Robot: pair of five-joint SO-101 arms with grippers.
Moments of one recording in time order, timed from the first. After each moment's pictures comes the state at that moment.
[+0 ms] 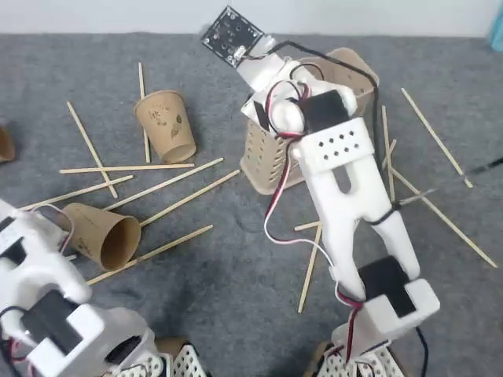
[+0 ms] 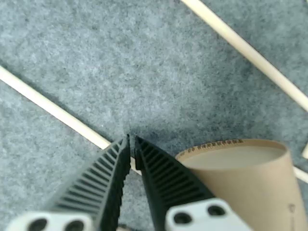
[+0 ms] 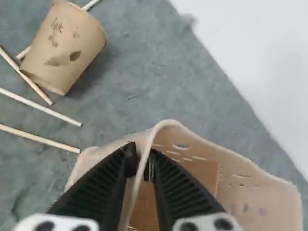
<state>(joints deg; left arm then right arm) -54.1 -2.8 43.6 47.7 14.5 -27.7 6.7 -23.0 68.5 30.5</state>
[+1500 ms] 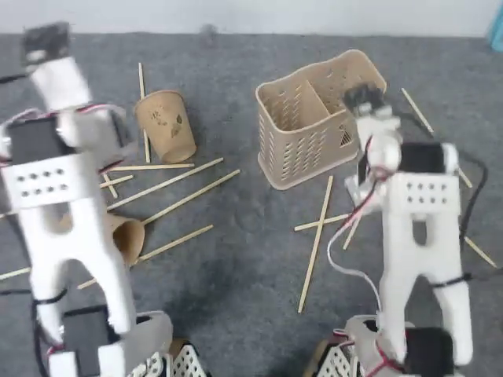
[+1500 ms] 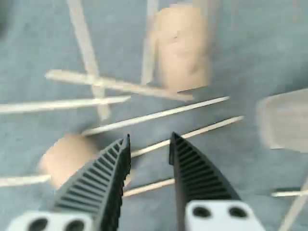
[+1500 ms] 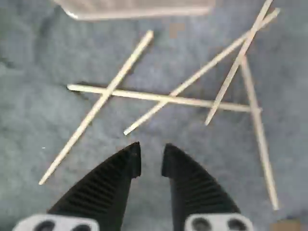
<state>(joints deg) -16.1 -13.1 -10.1 98.2 10.8 -3.2 -23.0 22.2 85.5 22.8</state>
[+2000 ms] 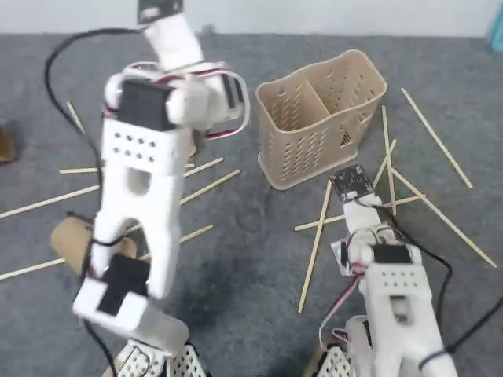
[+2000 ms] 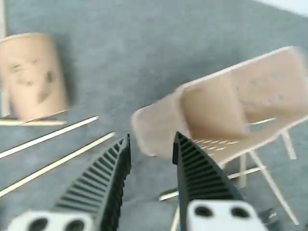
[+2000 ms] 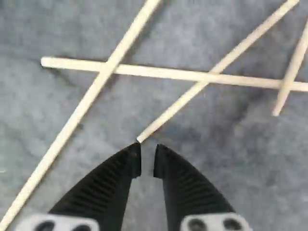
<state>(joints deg) 11.4 5.8 -37.7 98.7 33.0 -4.6 -49.9 76.7 49.1 19.4</state>
